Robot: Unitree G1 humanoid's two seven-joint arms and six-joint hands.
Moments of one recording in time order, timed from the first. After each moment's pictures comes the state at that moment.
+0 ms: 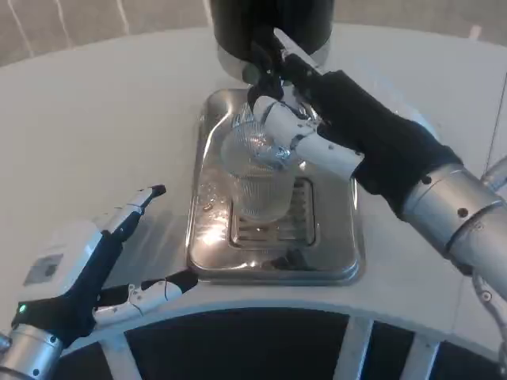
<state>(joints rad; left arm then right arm) -0.34 0.59 -0.10 0.64 0.55 -0.68 0.34 -0.66 -0.30 0.23 -0.67 -0.35 0.80 0.46</state>
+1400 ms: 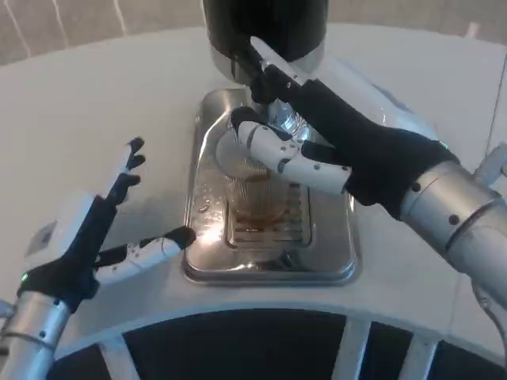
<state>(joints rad) -0.42 0.53 -0.05 0.61 0.39 -0.60 0.21 -0.68 -0.45 0.33 -0.67 -0.44 0.71 0.49</state>
